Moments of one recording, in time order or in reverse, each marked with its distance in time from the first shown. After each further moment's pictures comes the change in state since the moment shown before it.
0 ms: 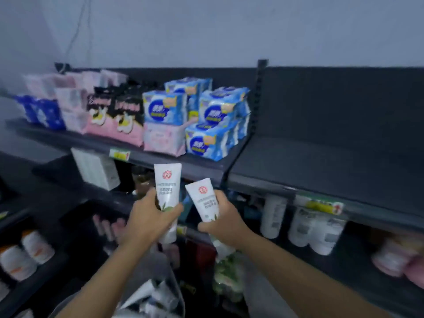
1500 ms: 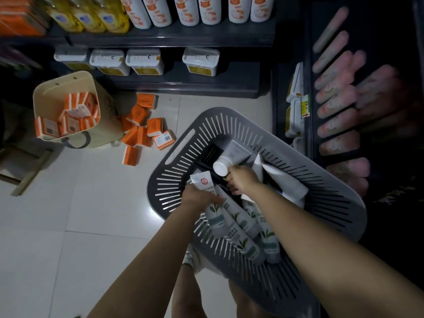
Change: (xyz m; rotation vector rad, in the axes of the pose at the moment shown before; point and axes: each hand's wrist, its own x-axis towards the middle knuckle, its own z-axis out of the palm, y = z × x) left_hand -0.108 -0.415 0.093 -0.615 0.373 -1.756; right_hand 0.073 0.255 0.471 -0.433 -1.242 0.651
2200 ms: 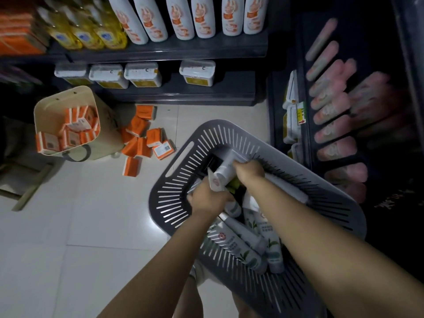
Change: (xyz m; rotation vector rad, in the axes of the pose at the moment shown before) left_hand -0.014 0.024 0.015 0.148 0.100 0.218; right_hand 0.021 -0.024 -0.014 0.047 0.305 -0.015
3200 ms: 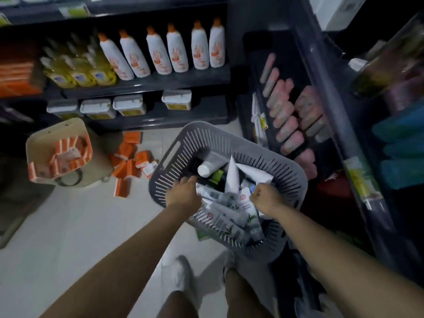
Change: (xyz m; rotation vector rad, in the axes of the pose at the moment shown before) left_hand -0.059 -0.025 -0.044 0.999 0.089 0.536; right_hand -0.119 0.101 -0.094 -0.490 0.022 -0.236
